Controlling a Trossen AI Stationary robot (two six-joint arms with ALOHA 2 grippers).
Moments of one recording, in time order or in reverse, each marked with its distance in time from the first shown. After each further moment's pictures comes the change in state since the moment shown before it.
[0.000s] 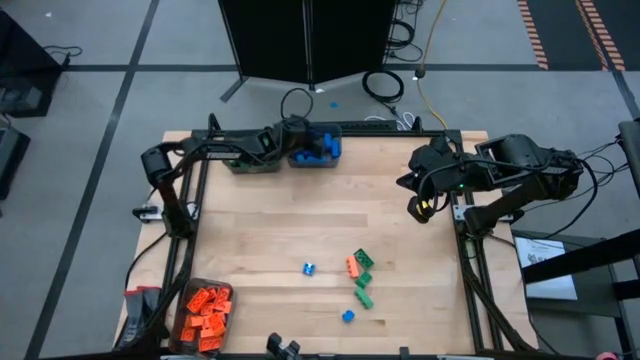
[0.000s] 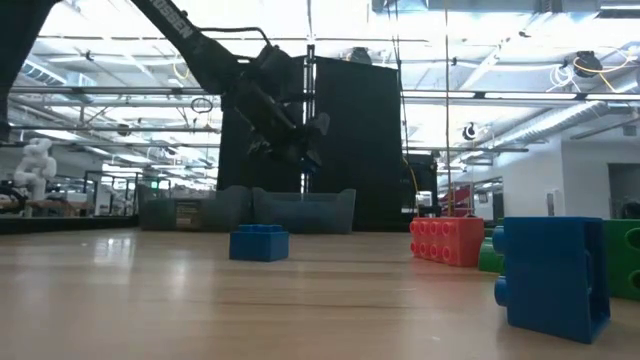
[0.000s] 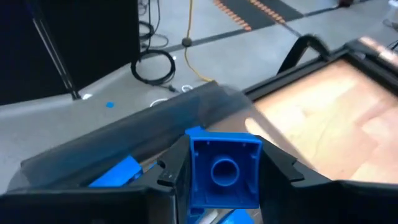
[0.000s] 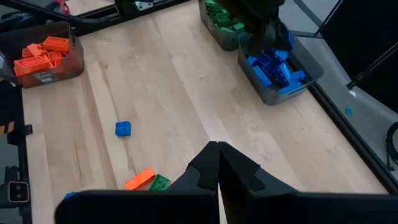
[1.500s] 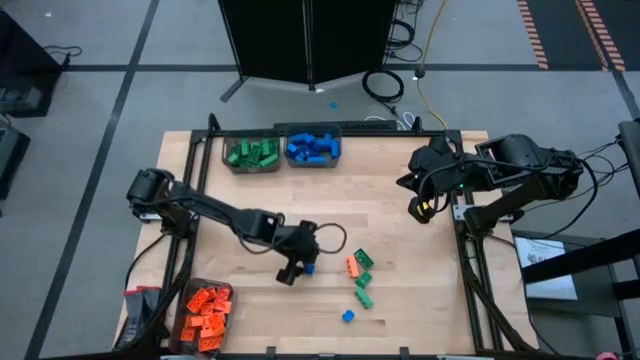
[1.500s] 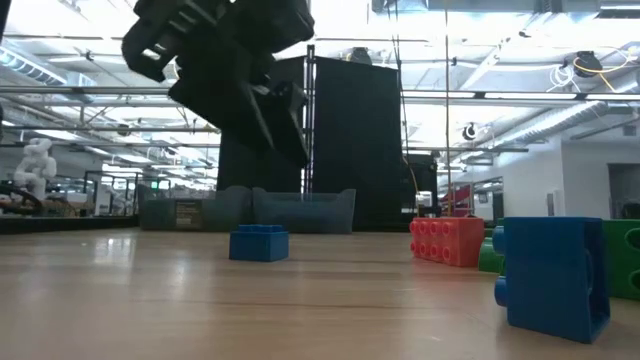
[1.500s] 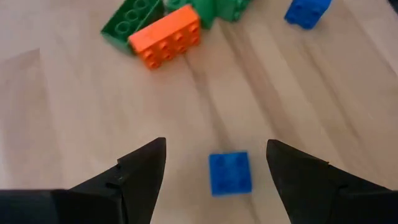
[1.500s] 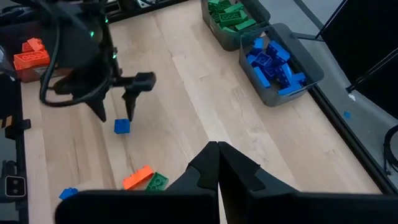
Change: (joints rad) left arm -0.730 -0.079 -0.027 -0.444 0.367 0.518; right arm 0.000 0.000 0.000 0.000 -0.004 -0.027
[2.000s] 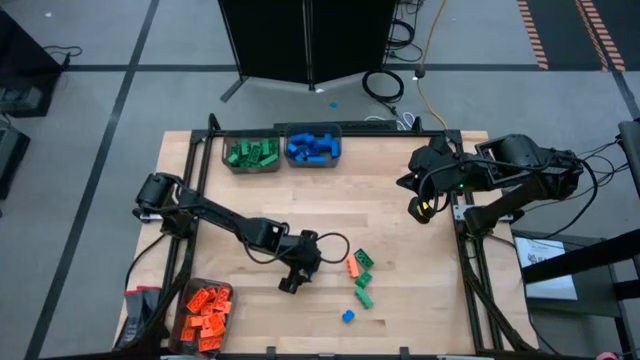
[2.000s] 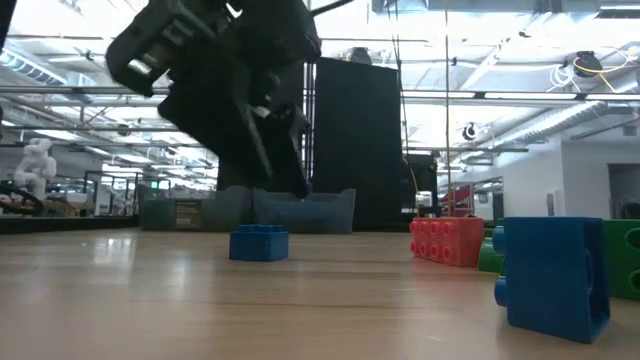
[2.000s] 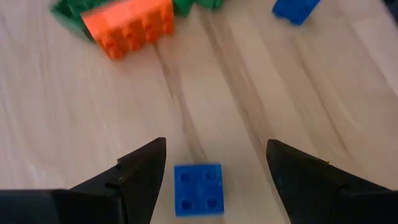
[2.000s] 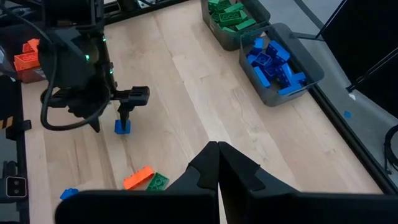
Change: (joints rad) left arm -0.037 0.086 0.002 0.070 0.029 -0.098; right arm 0.000 0.000 0.000 0.000 0.000 0.003
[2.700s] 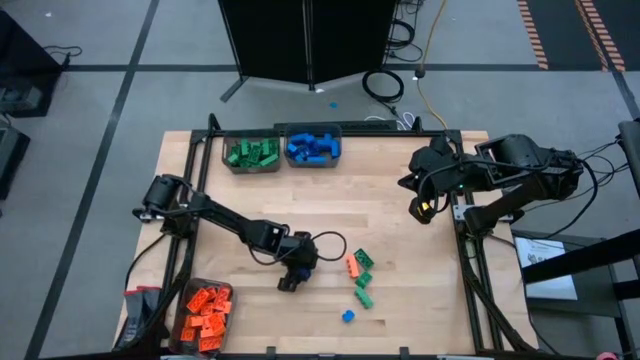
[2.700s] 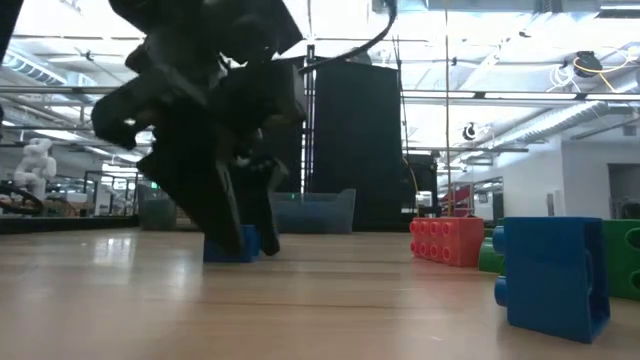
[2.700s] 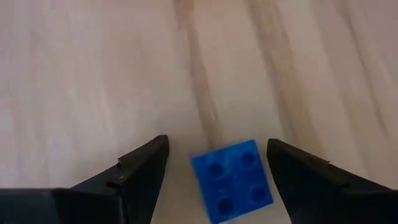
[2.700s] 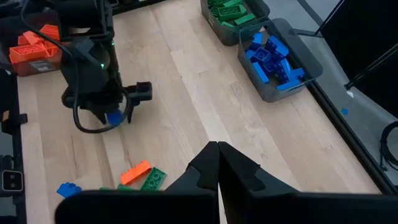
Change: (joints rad) left arm 0.012 0.061 -0.077 0.040 0.029 -0.120; right arm 0.000 0.000 0.000 -0.021 -0.004 -0.003
